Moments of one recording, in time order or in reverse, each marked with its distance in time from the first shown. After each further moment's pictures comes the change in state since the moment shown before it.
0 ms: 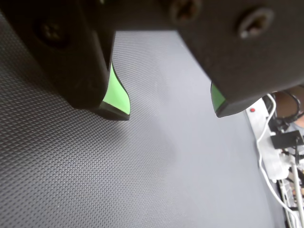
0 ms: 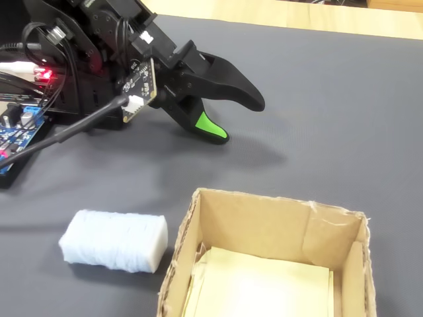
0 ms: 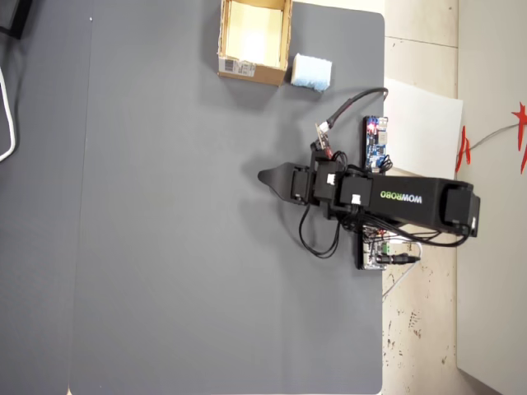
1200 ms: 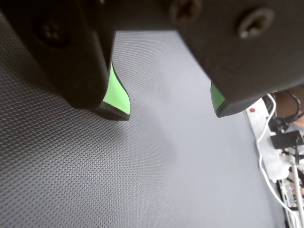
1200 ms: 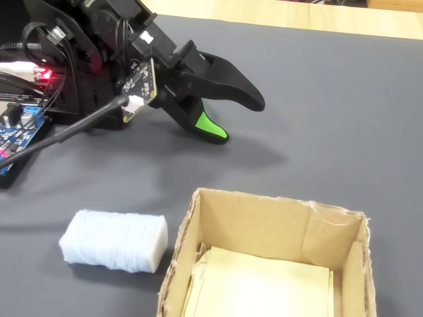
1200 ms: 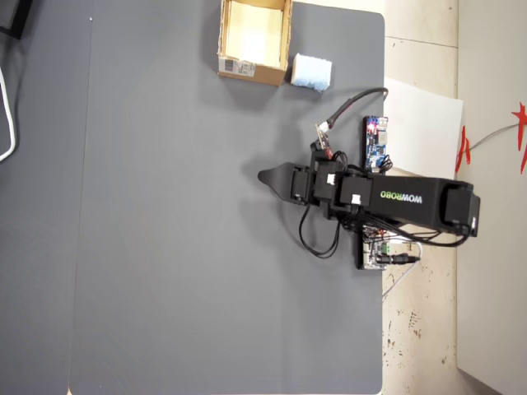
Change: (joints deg) arm -0.1 0.0 0.0 0.0 -0.1
